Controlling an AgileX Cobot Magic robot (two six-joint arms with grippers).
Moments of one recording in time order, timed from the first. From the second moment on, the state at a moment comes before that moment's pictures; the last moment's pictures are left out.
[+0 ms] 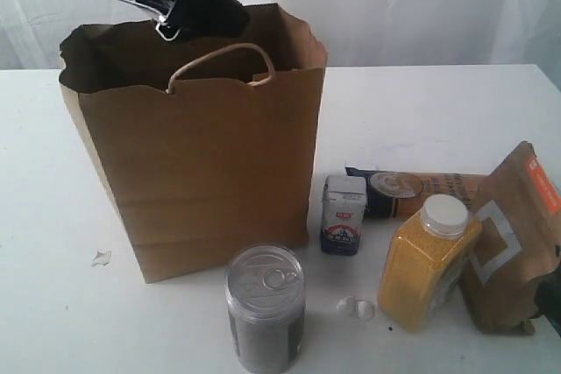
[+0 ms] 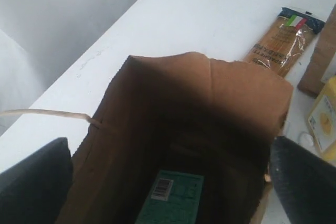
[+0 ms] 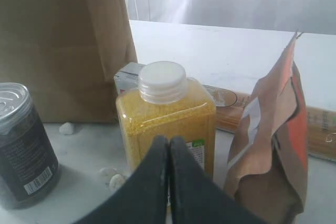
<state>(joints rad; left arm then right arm) -0.56 1.40 -1.44 -0.37 0.75 0.66 0.42 0.01 -0.01 0.01 0.29 0.08</state>
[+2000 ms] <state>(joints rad) -0.56 0.39 -0.06 -0.01 0.00 0.23 0.42 0.01 -0.01 0.01 0.29 0.08</state>
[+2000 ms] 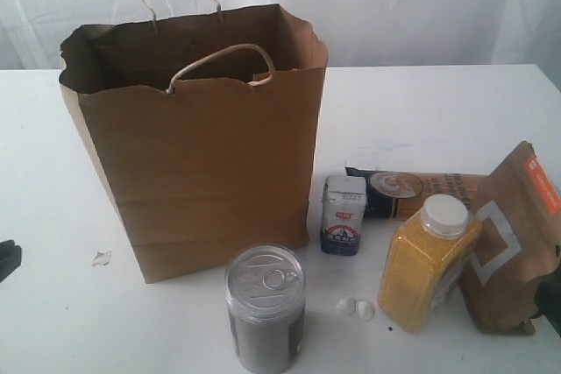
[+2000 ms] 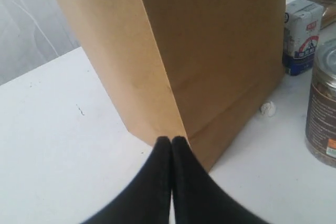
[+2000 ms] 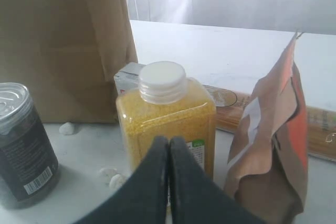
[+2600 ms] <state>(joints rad) -0.56 0.01 -0.01 0.00 0.34 0.23 0.42 0.01 -0.01 0.01 0.29 0.08</state>
